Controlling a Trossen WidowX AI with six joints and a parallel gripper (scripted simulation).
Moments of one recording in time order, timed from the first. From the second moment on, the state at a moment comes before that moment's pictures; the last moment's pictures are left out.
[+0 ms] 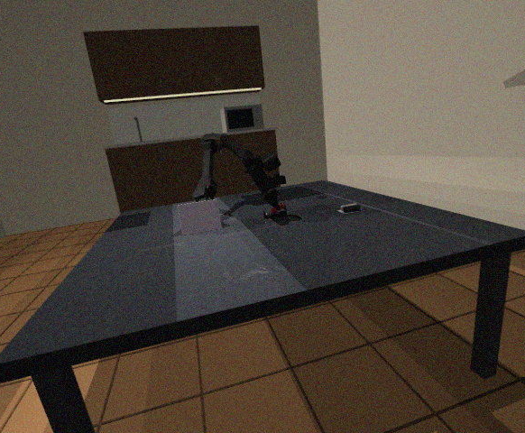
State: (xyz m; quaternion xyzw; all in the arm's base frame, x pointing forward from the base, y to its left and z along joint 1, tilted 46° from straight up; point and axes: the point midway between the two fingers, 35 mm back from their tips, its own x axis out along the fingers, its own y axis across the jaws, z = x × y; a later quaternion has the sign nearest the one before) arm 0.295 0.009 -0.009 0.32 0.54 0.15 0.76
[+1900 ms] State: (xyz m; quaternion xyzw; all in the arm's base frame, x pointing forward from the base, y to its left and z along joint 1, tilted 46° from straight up) arm 0.268 0.016 -0.009 0.33 0.51 0.13 0.79
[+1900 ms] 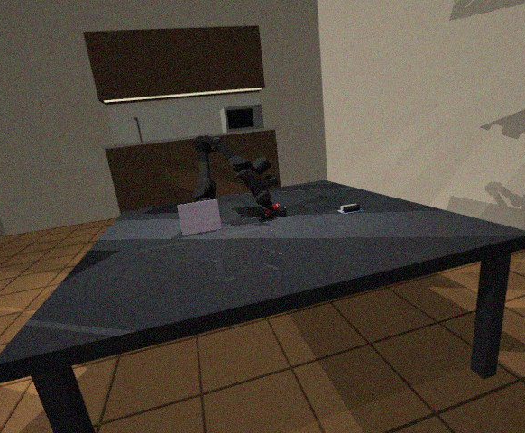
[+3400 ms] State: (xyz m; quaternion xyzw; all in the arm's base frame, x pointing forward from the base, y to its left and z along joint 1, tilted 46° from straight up) arm 0.281 0.018 -0.015 0.30 0.59 0.17 0.73
